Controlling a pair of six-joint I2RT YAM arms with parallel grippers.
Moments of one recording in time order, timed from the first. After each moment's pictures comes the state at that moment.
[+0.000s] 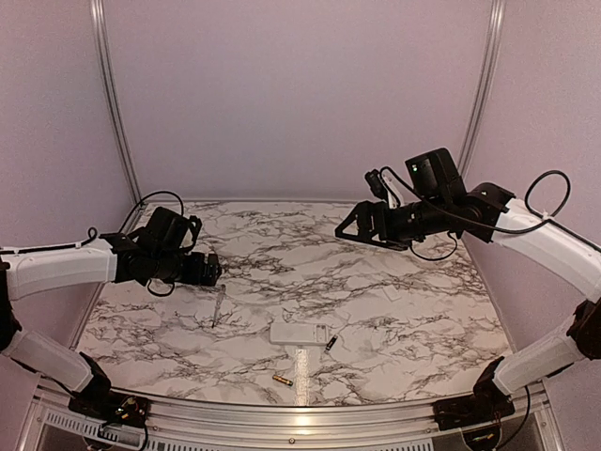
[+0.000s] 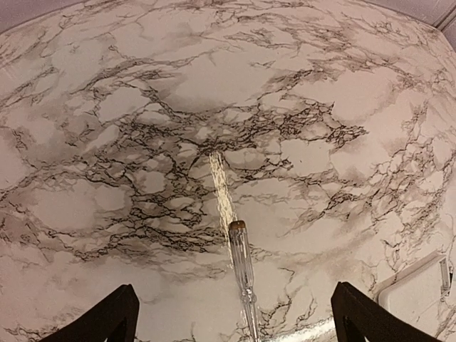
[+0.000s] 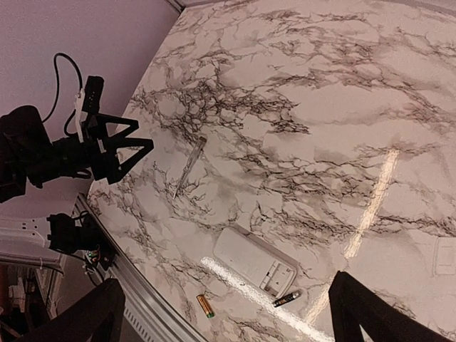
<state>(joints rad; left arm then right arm) -0.61 1.38 0.83 -0.31 -0.14 -0.41 0.68 1.34 1.28 -0.61 -0.33 0.52</state>
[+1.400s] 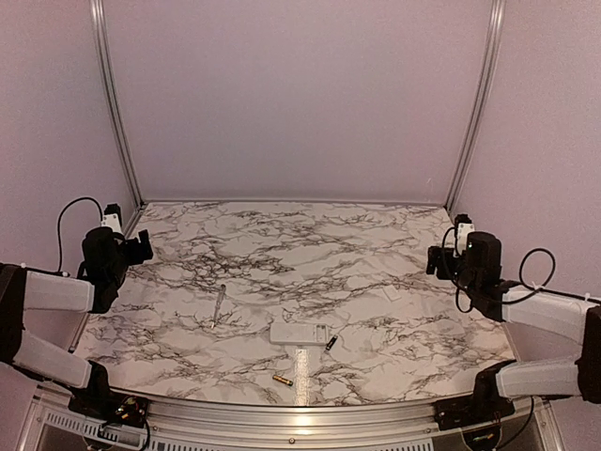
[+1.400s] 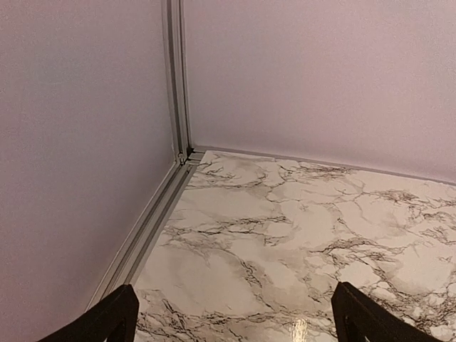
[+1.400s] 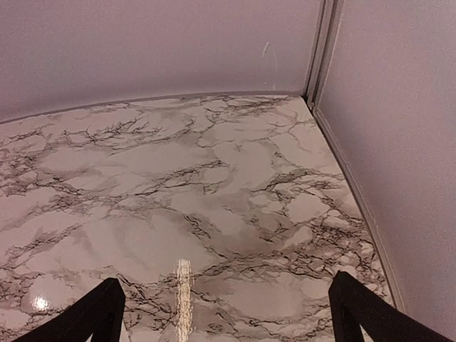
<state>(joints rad) -0.09 1.29 0.40 0.68 -0.28 -0.09 0.25 1.10 0.49 0.21 0.29 0.12</state>
